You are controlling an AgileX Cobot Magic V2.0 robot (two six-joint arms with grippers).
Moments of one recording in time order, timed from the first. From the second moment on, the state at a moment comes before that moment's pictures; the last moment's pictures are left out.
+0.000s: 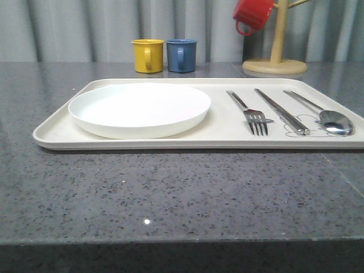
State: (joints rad) left arm -0.12 0.00 0.00 0.02 -0.03 0.00; right arm 0.37 0.33 -0.80 0.07 1.06 -0.05
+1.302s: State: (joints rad) left arm -0.11 0.00 0.00 0.02 -0.03 0.00; right arm 0.17 0.21 -0.50 0.03 0.65 -0.05
